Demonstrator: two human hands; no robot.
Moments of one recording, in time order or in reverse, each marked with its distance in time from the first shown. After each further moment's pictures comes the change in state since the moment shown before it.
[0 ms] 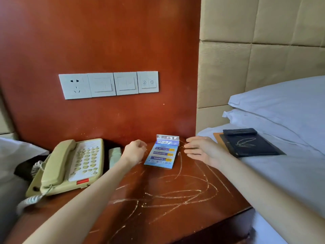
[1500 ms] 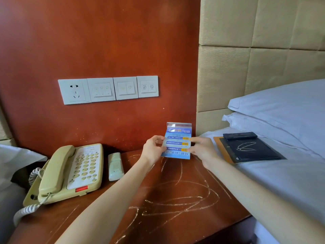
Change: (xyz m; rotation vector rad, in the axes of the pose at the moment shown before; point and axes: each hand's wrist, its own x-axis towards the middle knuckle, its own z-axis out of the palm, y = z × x) left_hand 0.012 0.039 0.041 -0.412 -0.085 0.105; right_hand 0.021 0.006 0.009 -0.160 0.213 -0.202
